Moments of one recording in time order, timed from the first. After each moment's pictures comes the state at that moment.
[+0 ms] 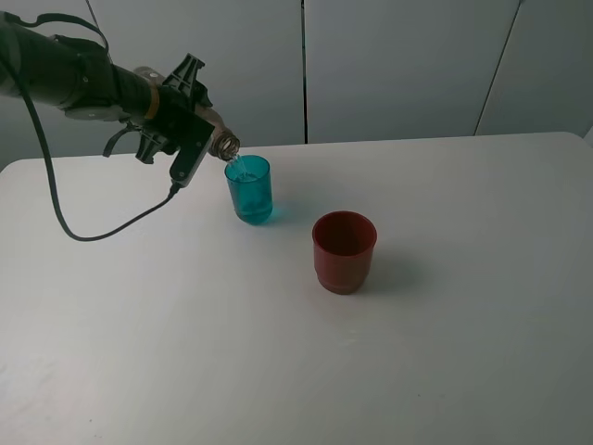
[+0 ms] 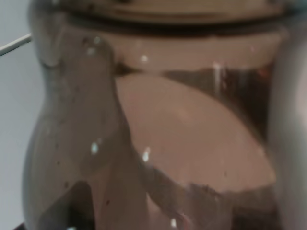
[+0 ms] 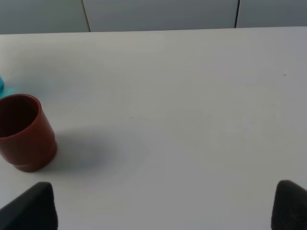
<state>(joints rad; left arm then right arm) -0.30 2.03 -1.32 1.22 0.01 0.76 0.02 0.00 -0.51 0.07 1.10 -0.01</state>
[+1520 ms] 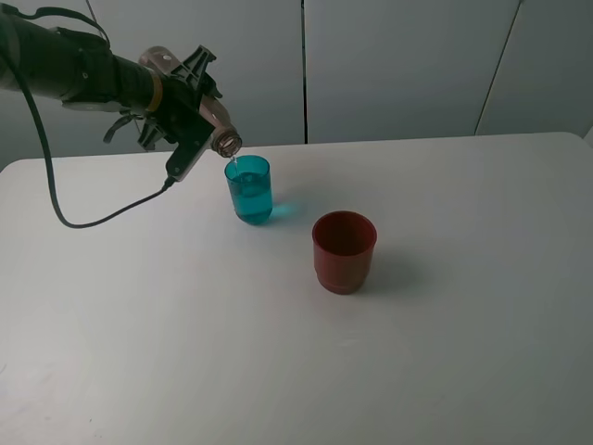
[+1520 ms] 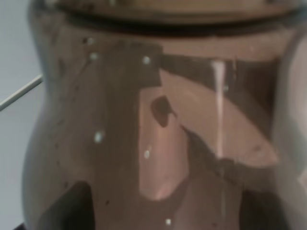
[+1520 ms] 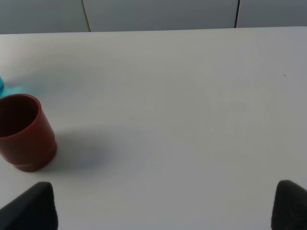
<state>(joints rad) -0.30 2.03 -1.35 1.34 -0.05 0.79 0.02 0.00 -0.51 0.07 1.10 -0.01</state>
